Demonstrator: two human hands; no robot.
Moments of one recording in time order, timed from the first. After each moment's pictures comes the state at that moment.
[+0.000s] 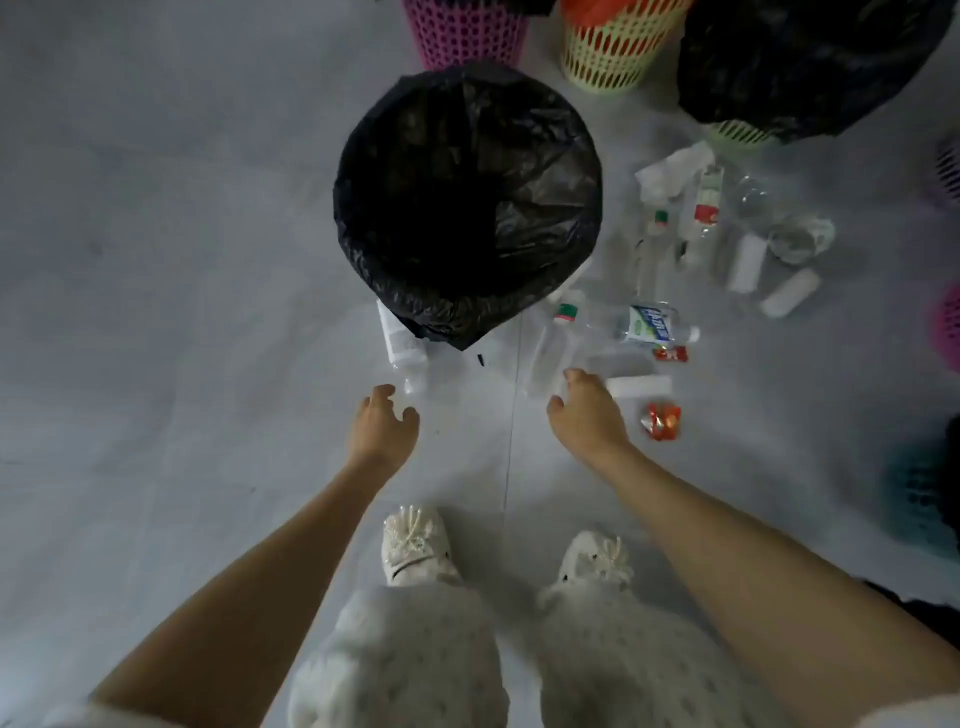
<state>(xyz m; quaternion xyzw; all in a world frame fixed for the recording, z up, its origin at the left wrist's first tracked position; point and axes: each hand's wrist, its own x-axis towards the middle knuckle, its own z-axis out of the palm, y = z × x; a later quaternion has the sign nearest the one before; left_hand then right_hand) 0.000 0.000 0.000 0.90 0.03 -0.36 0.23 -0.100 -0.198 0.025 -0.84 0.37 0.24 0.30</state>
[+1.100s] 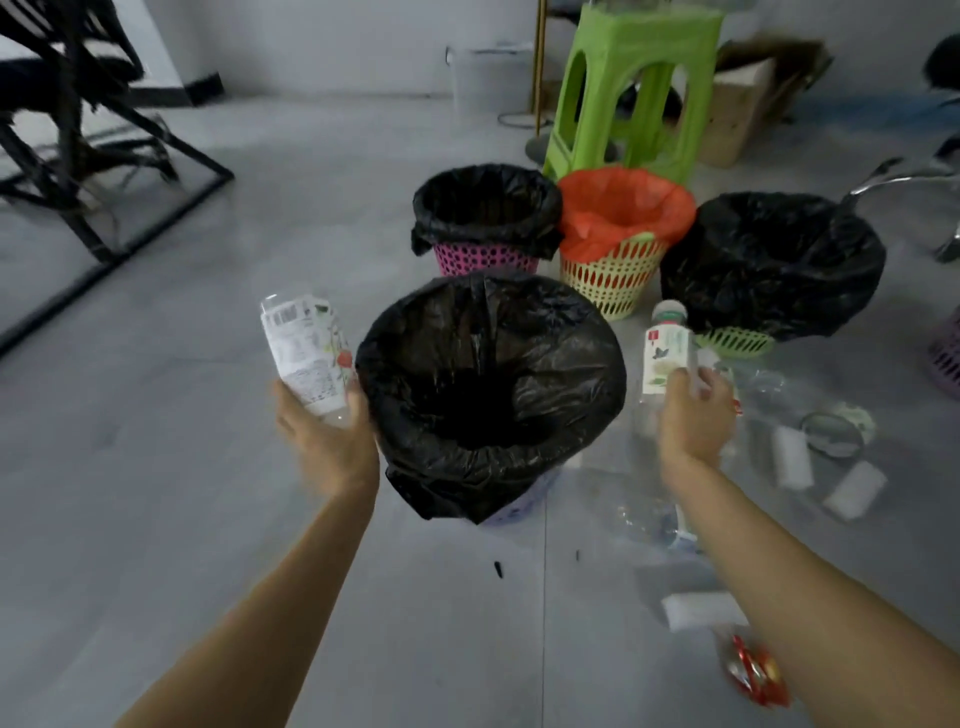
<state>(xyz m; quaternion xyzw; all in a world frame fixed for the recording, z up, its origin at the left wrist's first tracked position) 0.121 -0.056 -0.035 0.78 0.12 0.14 0.59 0.001 -0.309 -0.025 -0.59 0.52 -0.37 0.49</state>
